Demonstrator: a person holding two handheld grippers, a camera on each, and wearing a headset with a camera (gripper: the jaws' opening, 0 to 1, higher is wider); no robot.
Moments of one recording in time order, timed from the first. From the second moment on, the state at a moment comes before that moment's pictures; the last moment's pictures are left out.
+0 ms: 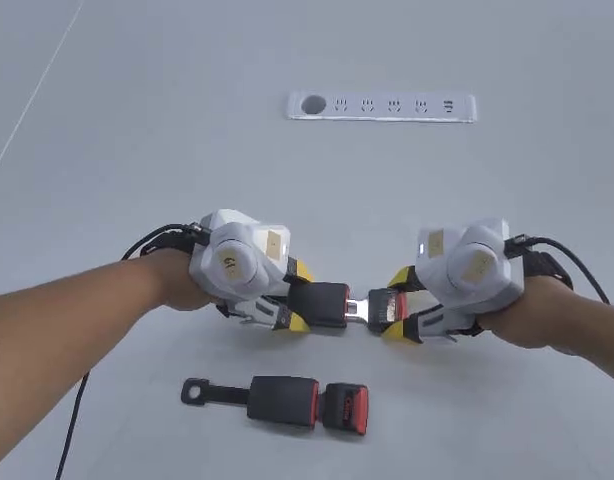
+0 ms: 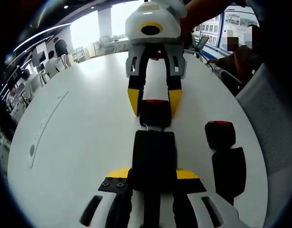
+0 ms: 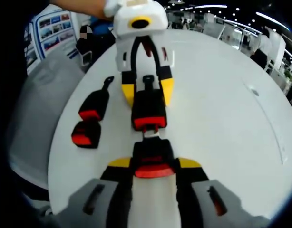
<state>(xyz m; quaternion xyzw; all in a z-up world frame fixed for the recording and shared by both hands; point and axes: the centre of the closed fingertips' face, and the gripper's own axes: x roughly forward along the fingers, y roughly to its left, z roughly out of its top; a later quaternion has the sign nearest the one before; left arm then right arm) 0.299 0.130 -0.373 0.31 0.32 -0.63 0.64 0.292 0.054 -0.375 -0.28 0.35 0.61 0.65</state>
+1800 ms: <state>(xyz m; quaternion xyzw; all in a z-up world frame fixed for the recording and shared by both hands) 0.297 0.129 -0.373 0.34 0.33 -0.63 0.61 0.297 0.075 -0.373 -0.30 0.35 0.59 0.66</state>
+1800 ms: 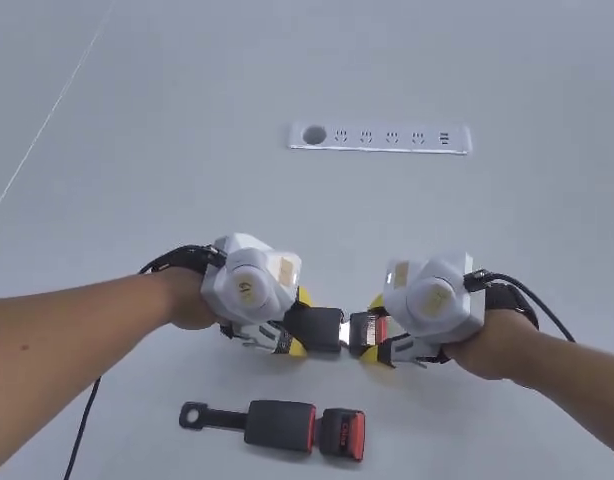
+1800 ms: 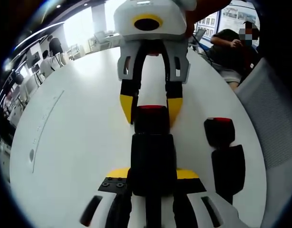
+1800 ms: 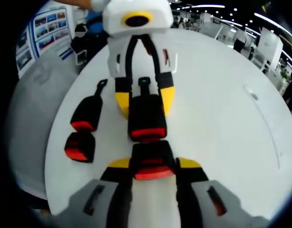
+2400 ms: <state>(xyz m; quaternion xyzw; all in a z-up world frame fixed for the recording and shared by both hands) 0.296 0.133 -0.375 0.34 0.34 -0.63 0.61 0.295 0.068 -0.373 -0.31 0.36 0.59 0.66</state>
